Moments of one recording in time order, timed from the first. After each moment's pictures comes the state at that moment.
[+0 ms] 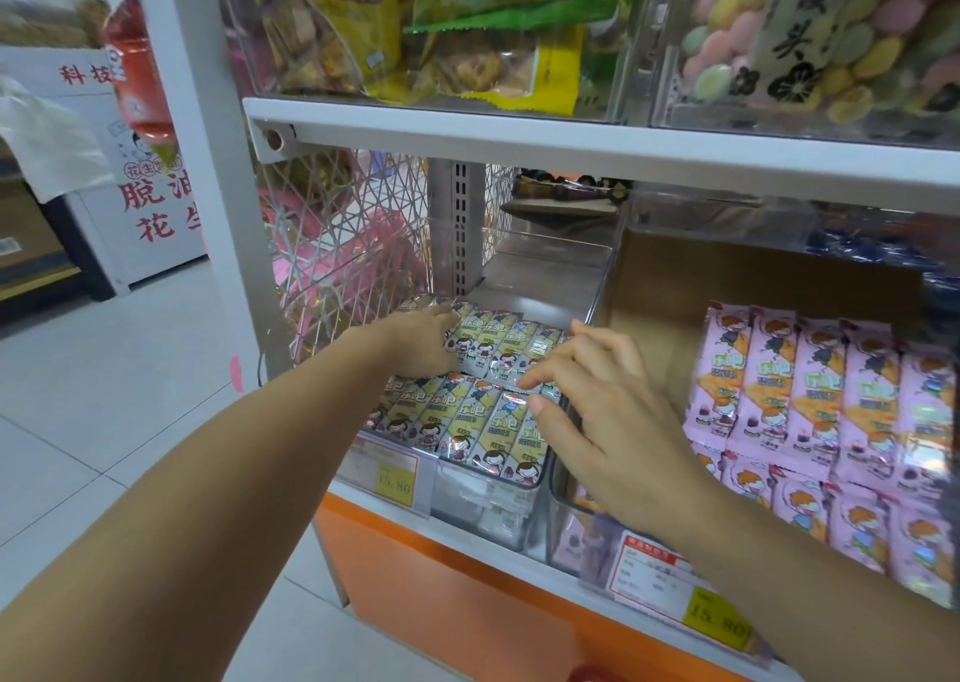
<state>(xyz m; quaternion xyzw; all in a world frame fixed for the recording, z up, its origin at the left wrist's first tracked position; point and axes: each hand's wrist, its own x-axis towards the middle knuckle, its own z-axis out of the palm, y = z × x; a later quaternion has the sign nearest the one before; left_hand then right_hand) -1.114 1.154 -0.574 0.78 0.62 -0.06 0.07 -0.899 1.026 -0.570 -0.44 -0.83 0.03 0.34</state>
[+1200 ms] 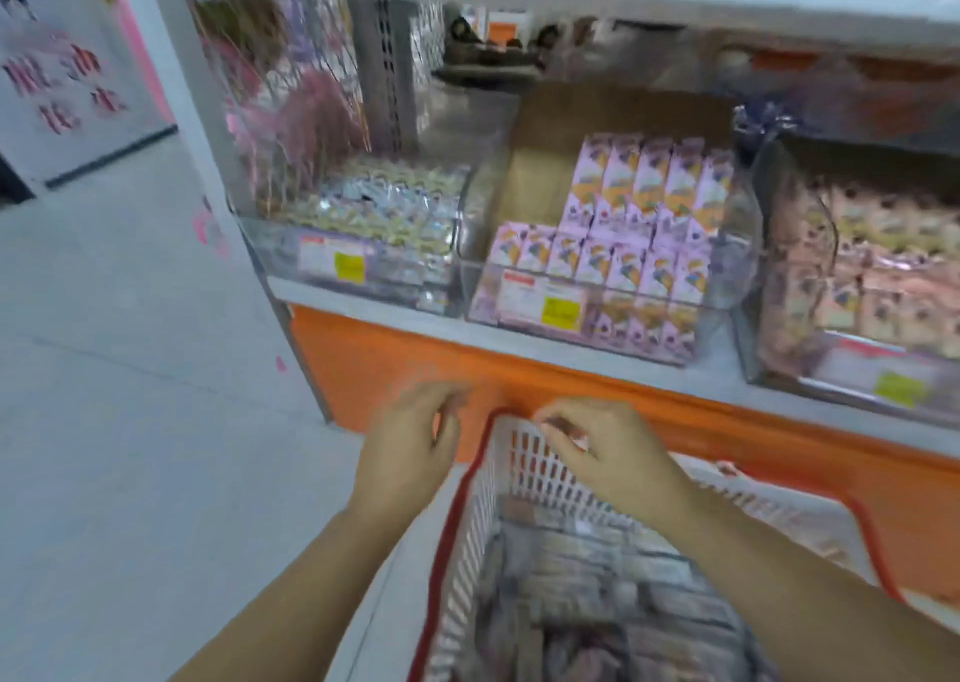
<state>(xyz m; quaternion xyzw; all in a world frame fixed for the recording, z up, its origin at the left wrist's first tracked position) -1.027 0.853 -0.683 0.72 0.55 0.40 0.15 -0.813 0.849 -0.657 -0.49 -0.81 0.19 0.25</state>
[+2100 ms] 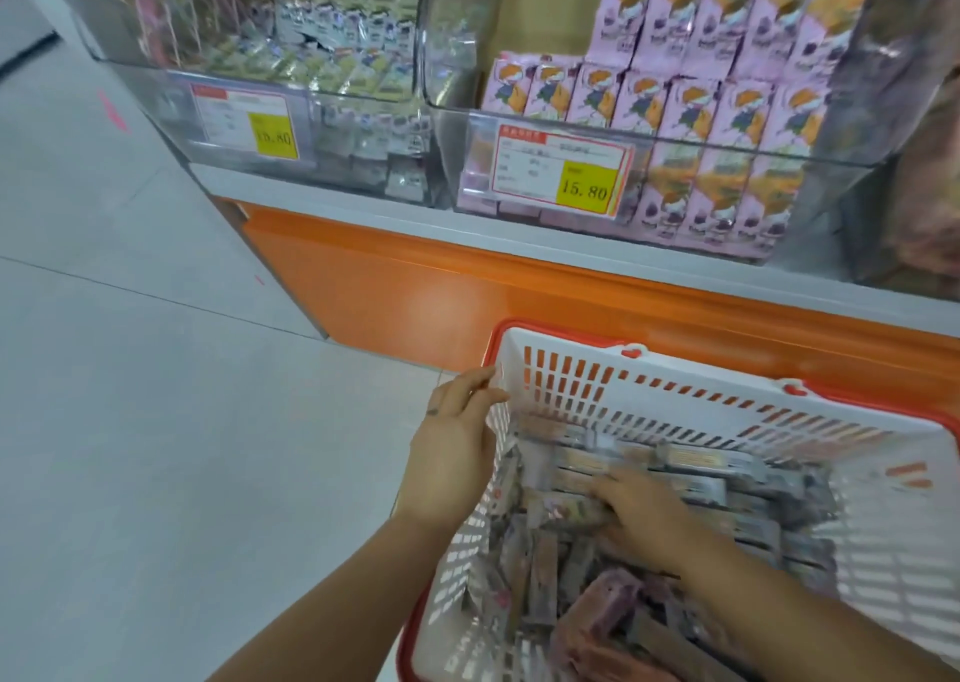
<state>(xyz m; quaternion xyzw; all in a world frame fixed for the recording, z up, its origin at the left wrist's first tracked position) -0.992 0.832 -0.795 0.74 0.60 0.24 0.19 -0.768 0.803 -0.849 -0.57 -0.75 0.30 -0.14</state>
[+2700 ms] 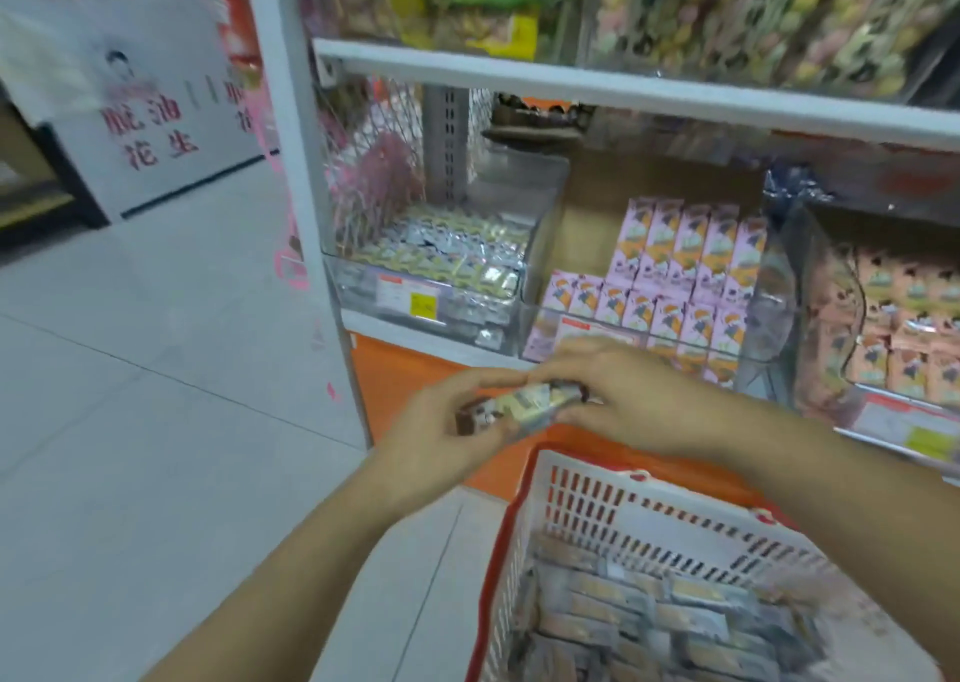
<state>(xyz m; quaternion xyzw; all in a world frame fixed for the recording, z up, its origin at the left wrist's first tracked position) -1.060 0.823 -0.583 0.67 0.45 0.41 0.43 -0.862 0.867 -0.534 -0.41 -0.89 0.16 0.04</state>
